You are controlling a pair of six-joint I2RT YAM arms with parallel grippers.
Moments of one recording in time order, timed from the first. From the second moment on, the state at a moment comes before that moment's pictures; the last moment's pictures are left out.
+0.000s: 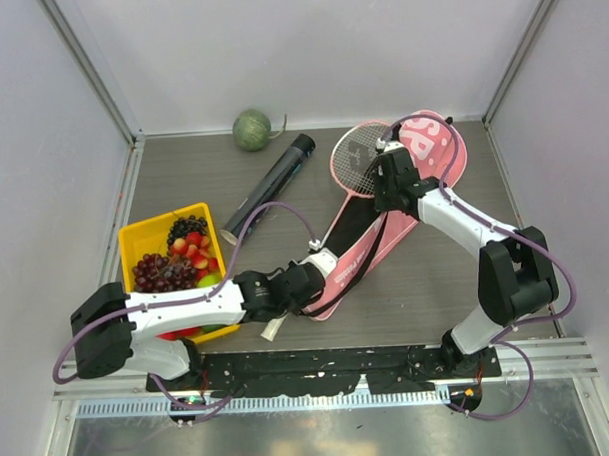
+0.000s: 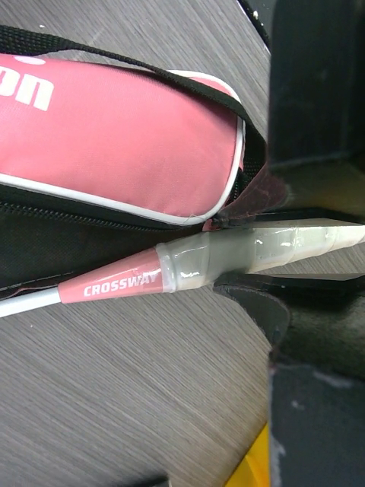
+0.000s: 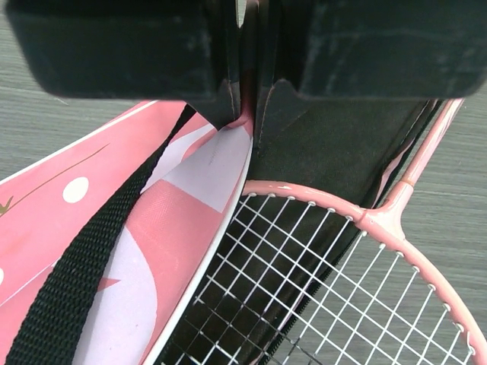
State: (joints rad) left arm -1.20 1.35 0.84 -0.45 -0.42 -0.23; right arm 0.37 1.59 1.14 -0.35 0.14 0.23
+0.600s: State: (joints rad) left arm -1.25 1.15 0.70 -0.40 -0.52 -0.05; right arm 0.37 1.59 1.17 -0.43 0.06 0.23
